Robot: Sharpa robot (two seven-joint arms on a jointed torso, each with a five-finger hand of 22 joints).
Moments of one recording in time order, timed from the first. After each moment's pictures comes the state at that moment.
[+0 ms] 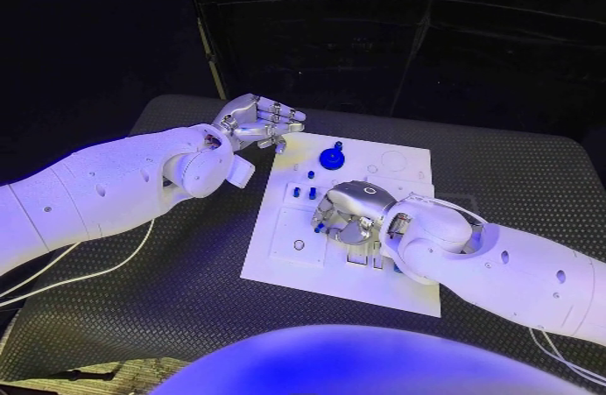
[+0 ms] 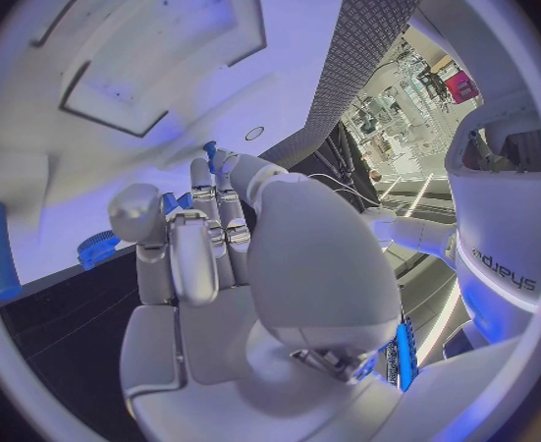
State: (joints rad) left arm 1.08 -0.82 0.09 1.40 -0.31 -0.16 0.25; left_hand 1.48 -0.13 0.36 0.10 0.10 1.05 0.17 0.09 0.07 1.17 0.10 0.10 0.08 1.39 0.01 1.21 0.88 0.16 1.20 0.11 0.73 0.92; right arm 0.89 -0.67 0.10 1.64 -1.73 -0.20 -0.11; right_hand 1.44 -0.14 0.51 0.00 0.21 1.15 0.13 0.10 0.07 1.24 0.06 0.15 0.08 1.47 -0.01 1.39 1.27 0.12 1.24 0.09 1.26 0.98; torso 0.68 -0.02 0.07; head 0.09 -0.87
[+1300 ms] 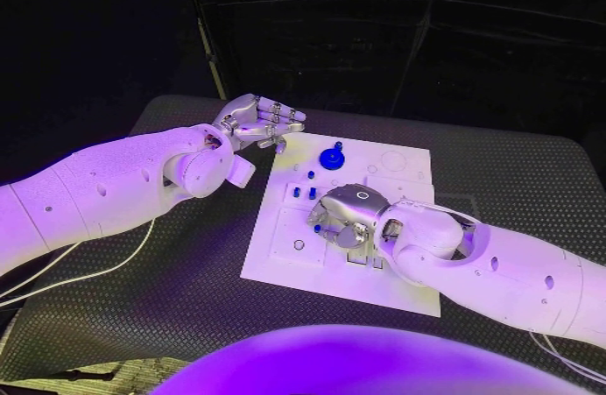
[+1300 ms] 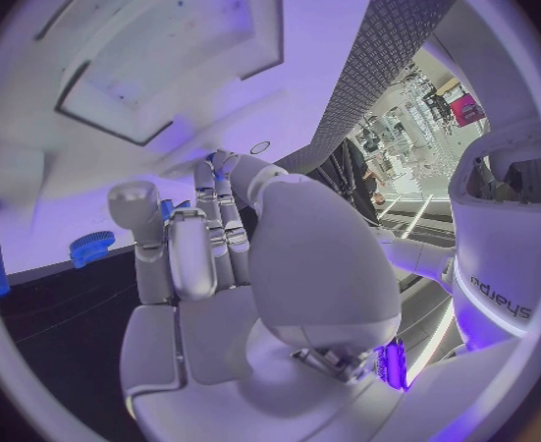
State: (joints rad) left arm 1.08 -0.82 0.09 1.39 -0.31 -0.16 0.25; left_hand 1.48 -0.13 0.36 0.10 0.10 1.05 0.18 0.09 0.07 1.16 0.10 0.10 0.07 1.39 0.01 1.21 0.88 0.16 1.20 0.11 0.73 0.92; right arm 0.89 -0.64 0.07 1.63 -1.84 -0.20 -0.14; right_hand 1.40 -0.16 0.50 0.01 0.20 1.03 0.17 0.06 0.06 1.11 0.11 0.07 0.06 1.47 0.02 1.38 1.23 0.12 1.20 0.12 1.22 0.92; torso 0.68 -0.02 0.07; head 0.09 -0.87
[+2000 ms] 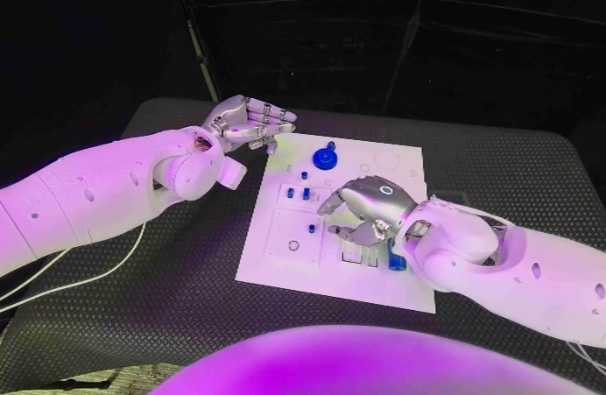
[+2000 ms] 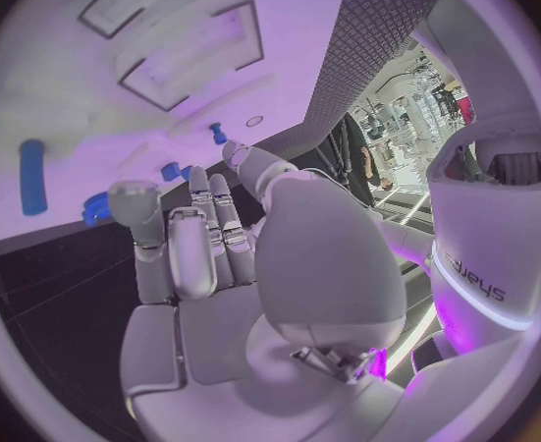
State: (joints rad) left arm 1.08 -0.82 0.09 1.39 -0.31 -0.15 0.25; left_hand 1.48 -0.13 0.36 0.10 0.10 1.05 0.18 0.09 0.07 1.16 0.10 0.10 0.07 1.39 0.01 1.21 0.88 0.16 1.20 0.12 0.73 0.92; right arm 0.88 -0.80 0.10 1.77 -1.83 -0.32 -0.12; right_hand 1.37 -0.19 0.45 0.01 0.18 1.01 0.16 0.06 0.07 1.09 0.11 0.09 0.06 1.47 0.02 1.37 1.22 0.12 1.19 0.13 1.21 0.90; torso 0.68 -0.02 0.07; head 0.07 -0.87
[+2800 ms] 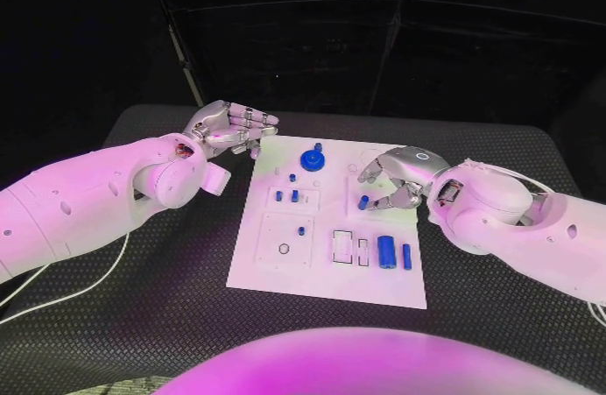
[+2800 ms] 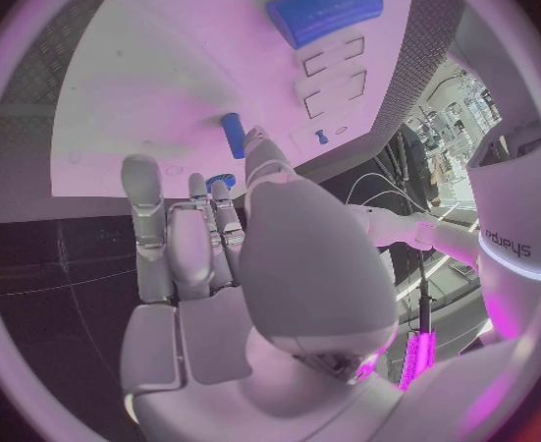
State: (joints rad) left arm 1.08 -0.82 0.09 1.38 -0.31 -0.16 0.25; left_hand 1.48 -0.13 0.36 0.10 0.10 1.05 0.18 0.09 0.07 1.16 0.10 0.10 0.07 1.39 0.01 1.21 0.88 0.16 1.20 0.12 0.73 0.92; right arm 0.91 -0.92 0.20 1.72 -1.81 -0.15 -0.26; right_hand 1.50 -0.17 -0.02 0.24 0.20 0.92 0.10 0.06 0.07 0.95 0.11 0.18 0.07 1.46 0.02 1.30 1.11 0.15 1.14 0.13 1.09 0.75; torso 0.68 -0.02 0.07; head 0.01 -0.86
